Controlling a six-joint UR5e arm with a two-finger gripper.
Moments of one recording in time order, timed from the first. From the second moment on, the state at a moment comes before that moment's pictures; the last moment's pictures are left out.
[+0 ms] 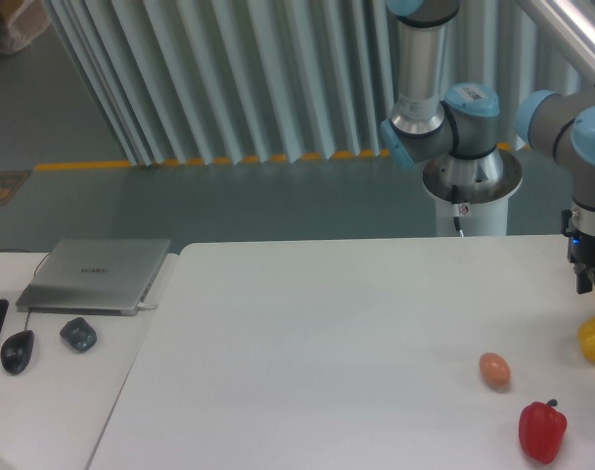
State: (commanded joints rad) arm 2.57 -1.85 -1.57 -1.16 1.58 1.75
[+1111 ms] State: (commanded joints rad) arm 2.59 -1.86 -1.62 -1.14 1.53 1.73
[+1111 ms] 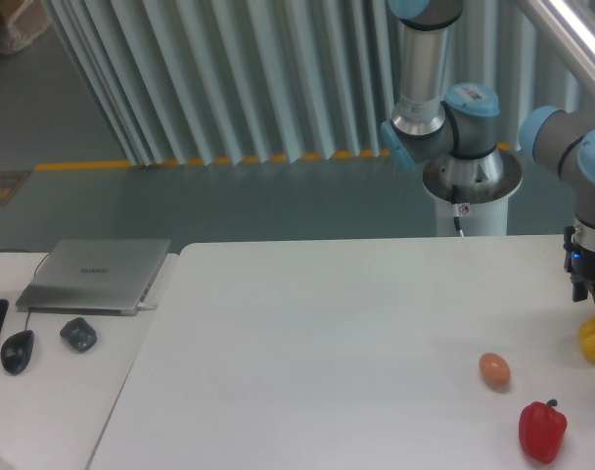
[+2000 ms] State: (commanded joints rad) arm 2.56 -1.87 -1.60 -1.04 1.52 1.15
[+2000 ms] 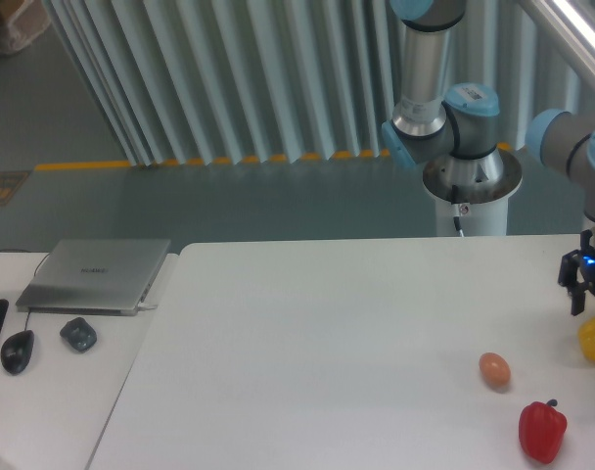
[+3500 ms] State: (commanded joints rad) arm 2.40 -2.09 -1.46 -0.87 1.56 0.70
